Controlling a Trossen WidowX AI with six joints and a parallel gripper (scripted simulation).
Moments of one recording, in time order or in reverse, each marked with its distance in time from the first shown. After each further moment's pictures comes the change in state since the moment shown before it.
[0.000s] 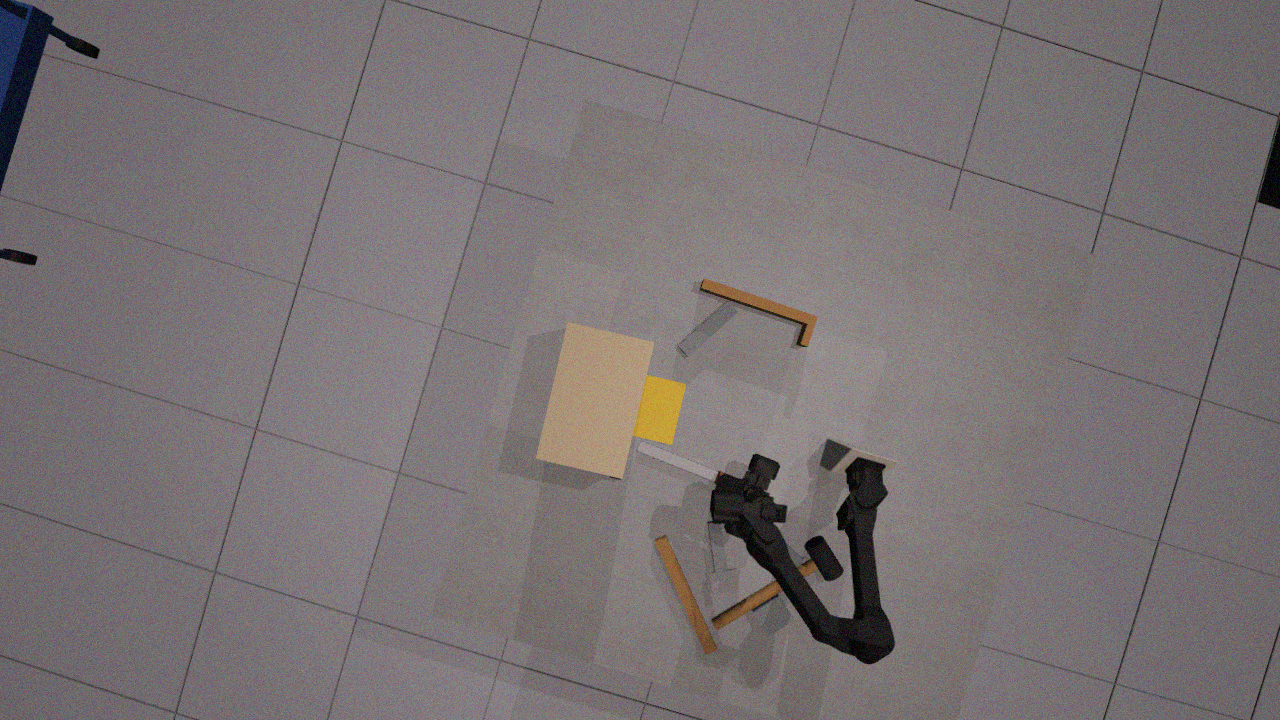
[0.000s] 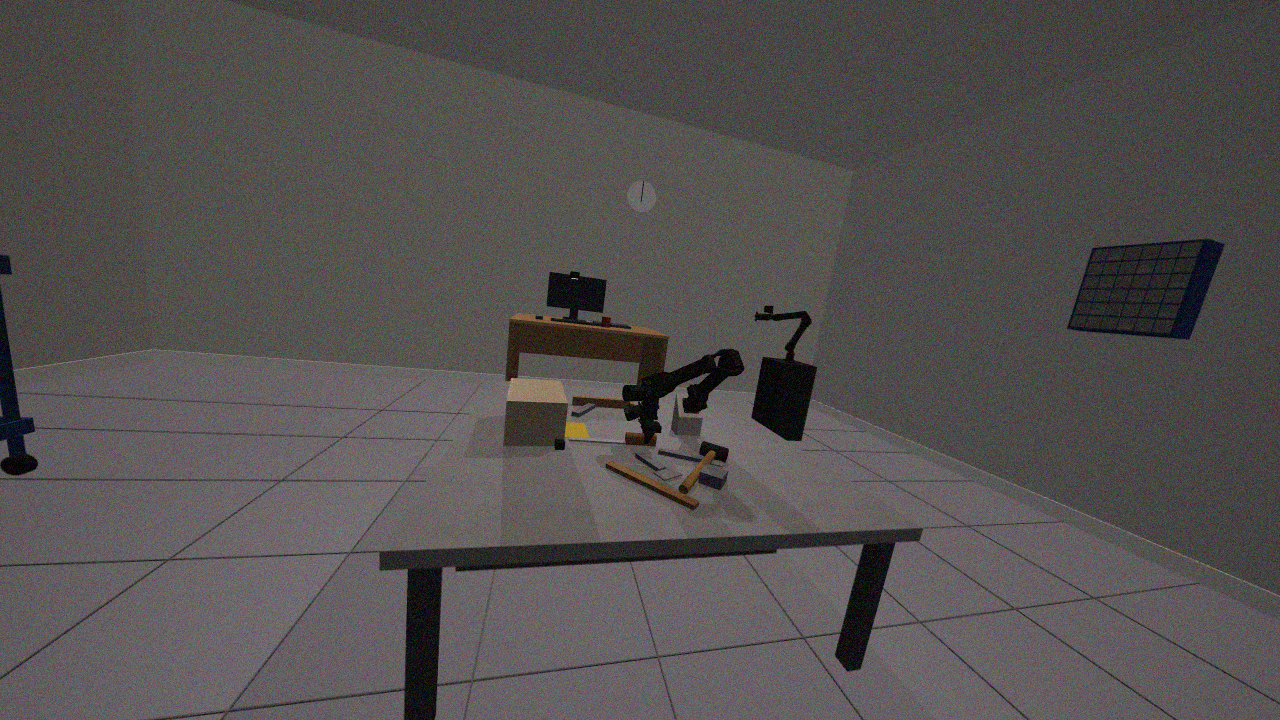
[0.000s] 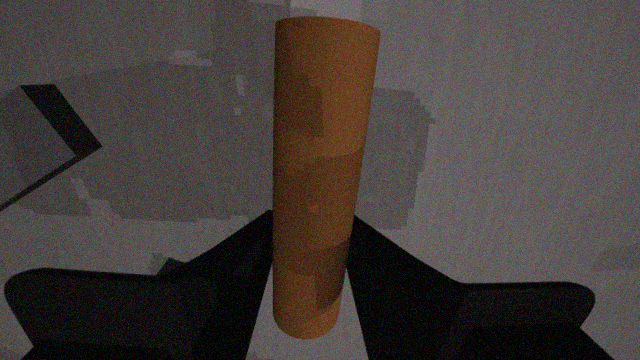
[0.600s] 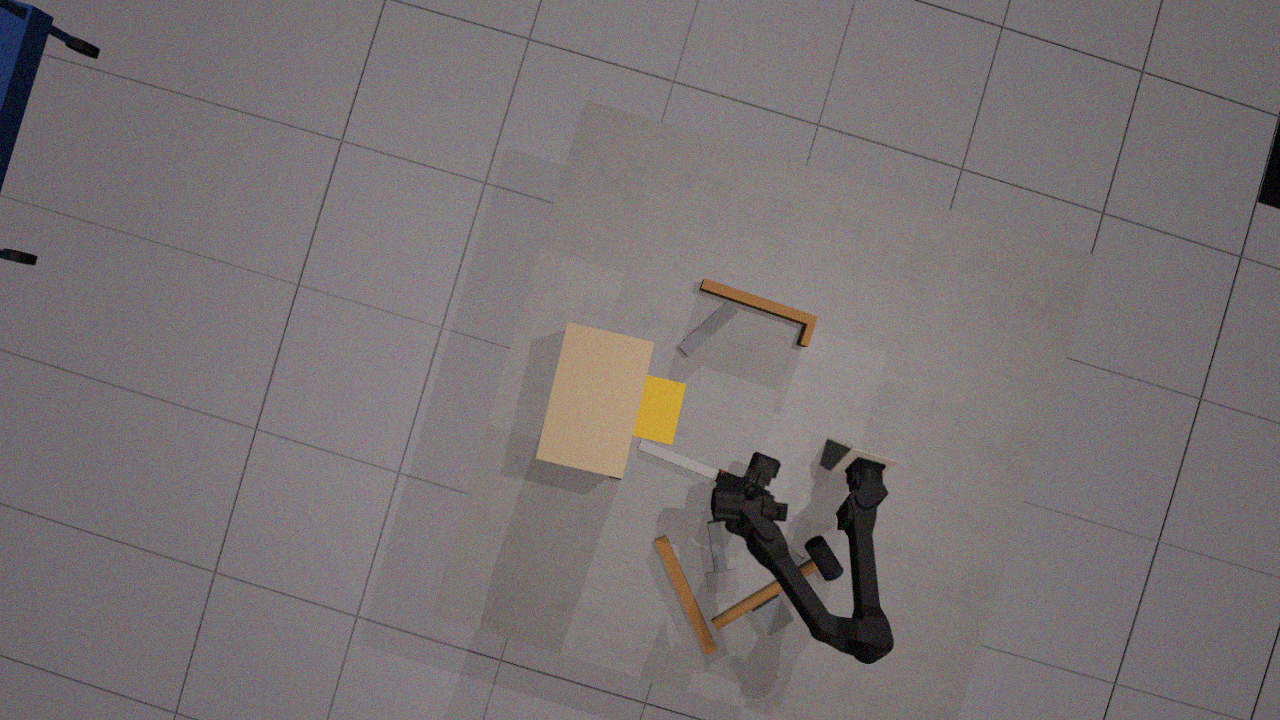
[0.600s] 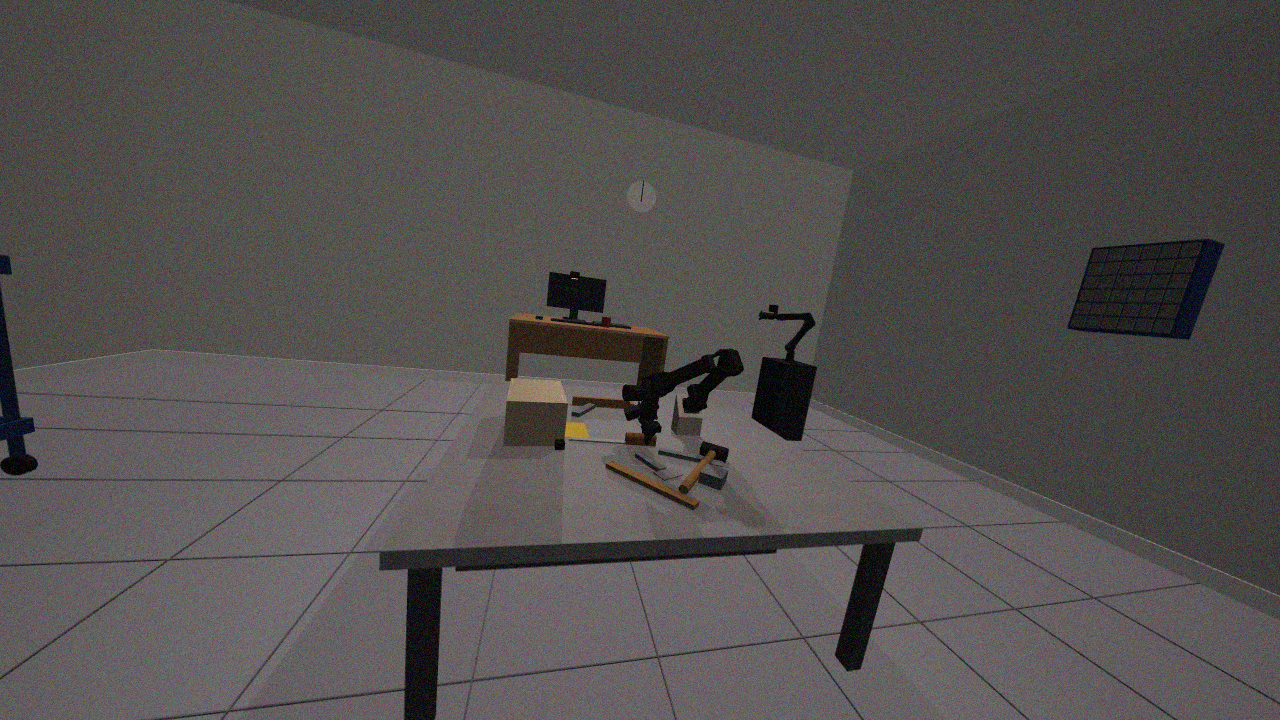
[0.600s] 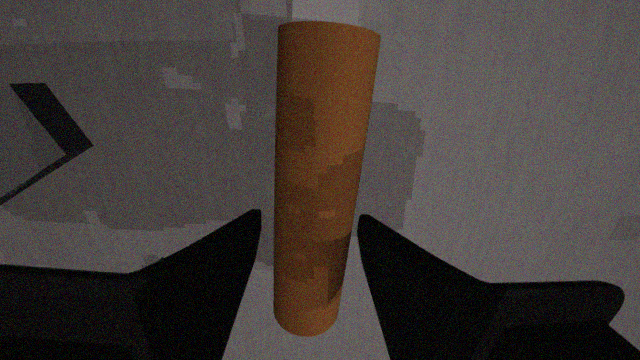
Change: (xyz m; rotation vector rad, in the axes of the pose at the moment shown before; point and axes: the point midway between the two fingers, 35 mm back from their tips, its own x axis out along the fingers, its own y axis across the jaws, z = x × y) arm 0.001 -0.004 0.000 0.000 0.002 0.000
